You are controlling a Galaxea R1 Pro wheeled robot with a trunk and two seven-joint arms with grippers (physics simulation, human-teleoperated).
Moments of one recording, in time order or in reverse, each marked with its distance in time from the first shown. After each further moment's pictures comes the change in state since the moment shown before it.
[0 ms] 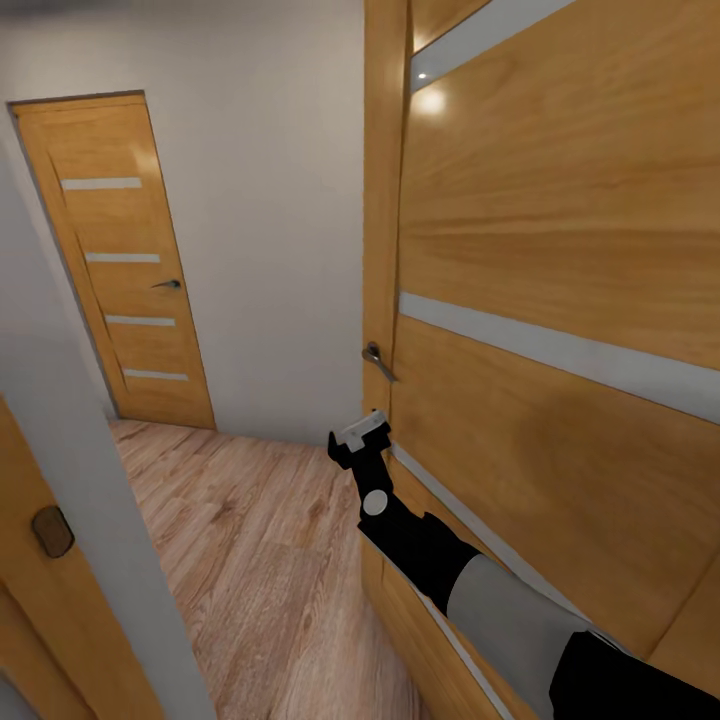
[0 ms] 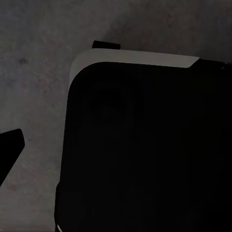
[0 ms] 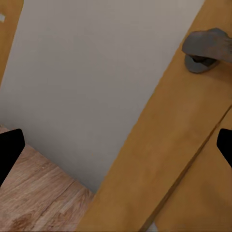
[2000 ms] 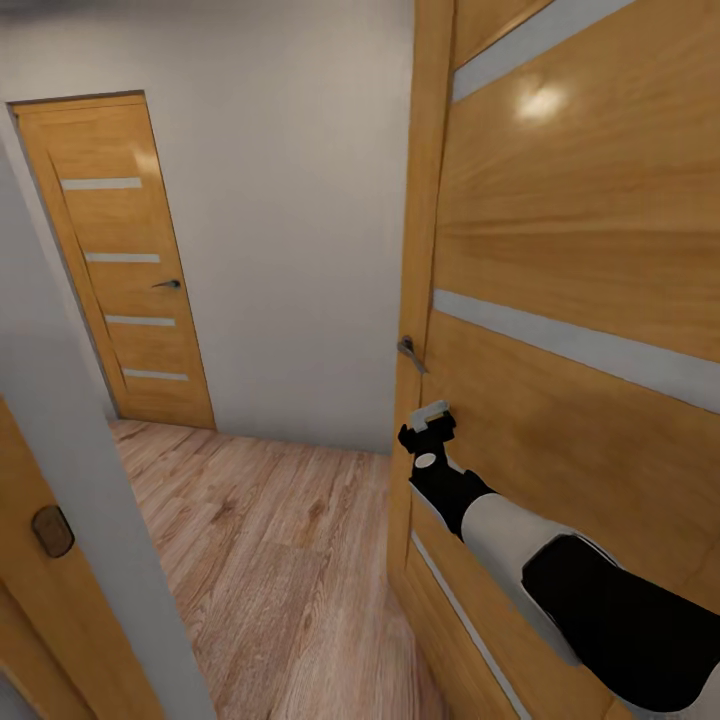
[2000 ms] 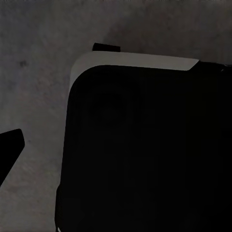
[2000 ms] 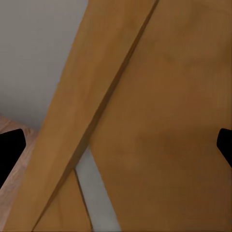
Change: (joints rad) left arm 0.000 0.000 0.000 -0.006 -0.002 -0.001 0.001; right arm -0.240 0.000 -0.271 0.558 0.003 -0.054 0.019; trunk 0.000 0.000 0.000
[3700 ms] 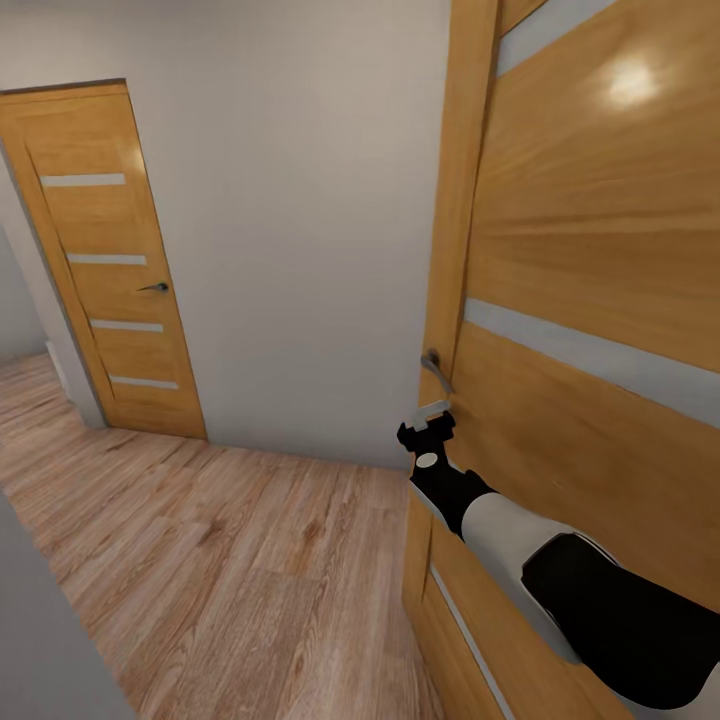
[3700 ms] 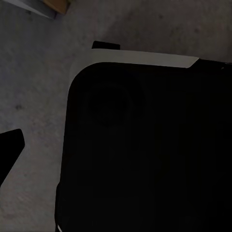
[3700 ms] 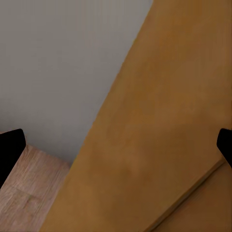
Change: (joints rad) left arm 0.000 0.000 0.000 0.006 0.001 0.000 -0.001; right arm -0.003 0.000 -0.016 0.008 -0.004 -0.036 0.016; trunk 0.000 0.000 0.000
